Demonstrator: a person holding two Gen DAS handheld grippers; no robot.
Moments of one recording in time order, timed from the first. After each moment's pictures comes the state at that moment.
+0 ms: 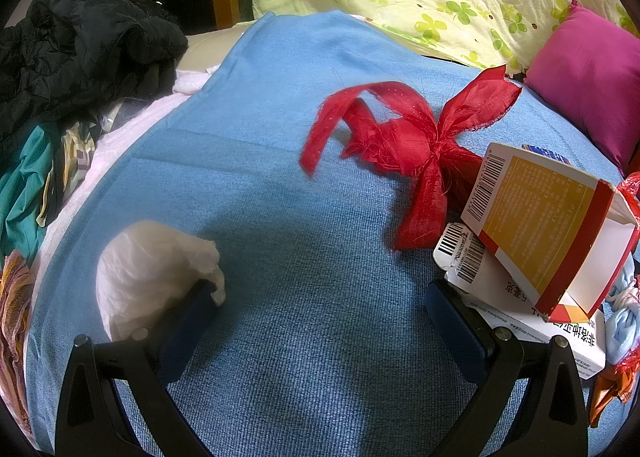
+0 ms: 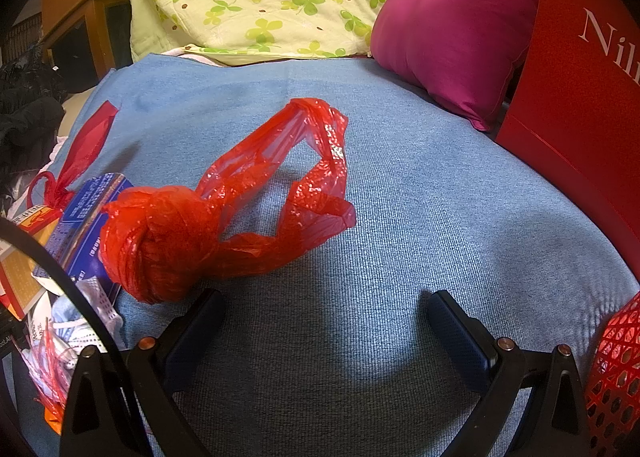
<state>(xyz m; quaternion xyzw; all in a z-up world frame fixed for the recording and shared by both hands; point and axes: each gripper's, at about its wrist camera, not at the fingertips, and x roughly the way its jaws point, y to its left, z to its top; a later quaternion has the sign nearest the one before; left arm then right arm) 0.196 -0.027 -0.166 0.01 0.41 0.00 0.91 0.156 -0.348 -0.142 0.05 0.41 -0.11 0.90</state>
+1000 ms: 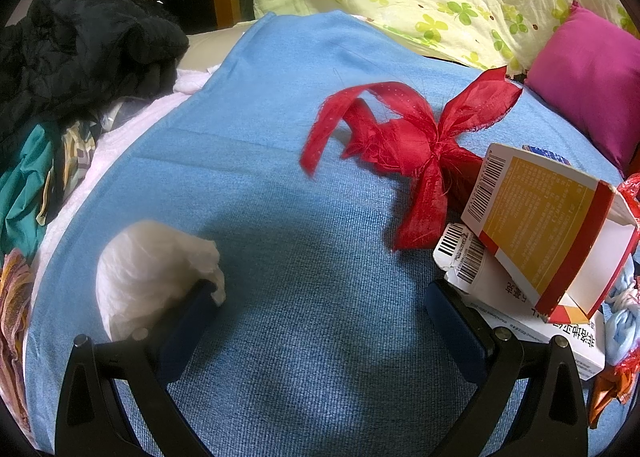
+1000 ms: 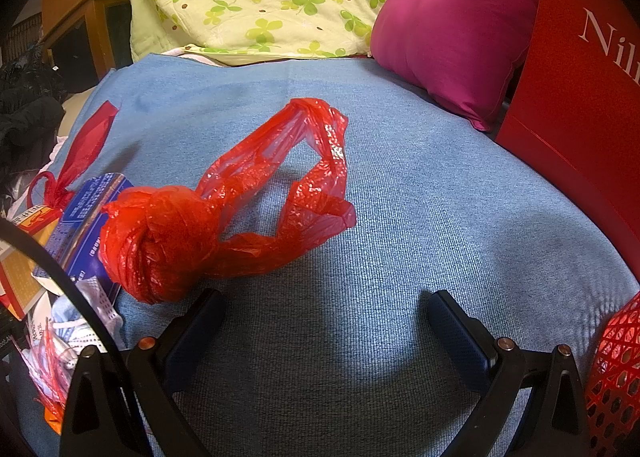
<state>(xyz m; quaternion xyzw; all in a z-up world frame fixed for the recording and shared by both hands) 0.195 -0.028 -0.165 0.01 0.41 0.00 0.91 0.156 -0.348 -0.142 0.05 0.41 -0.11 0.90</state>
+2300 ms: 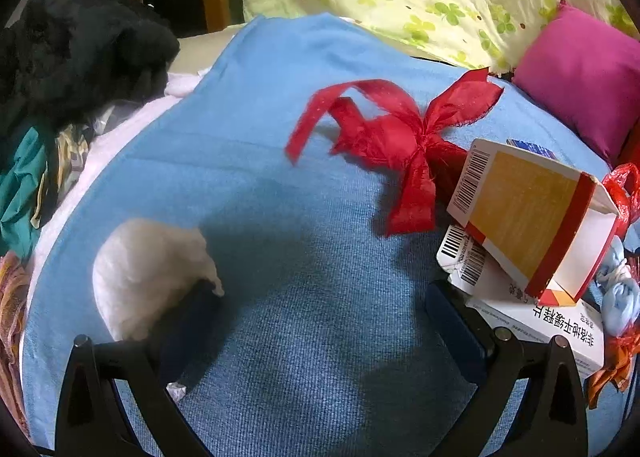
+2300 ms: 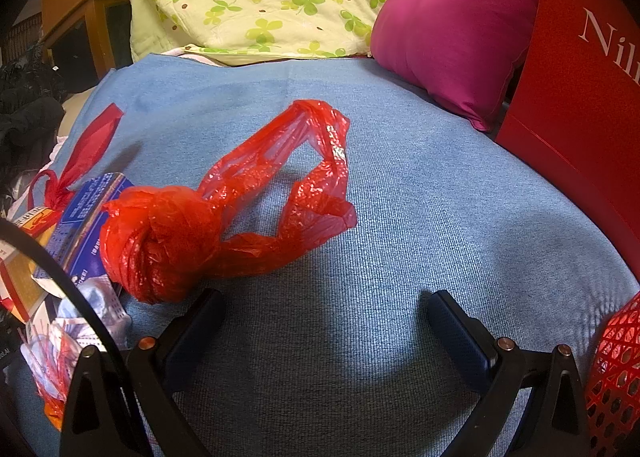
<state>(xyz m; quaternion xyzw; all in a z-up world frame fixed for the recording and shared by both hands) 0.188 -0.031 -0.168 0.02 0.41 -0.02 0.91 0.155 -0.346 -0.142 0.05 0.41 -0.11 0.90</state>
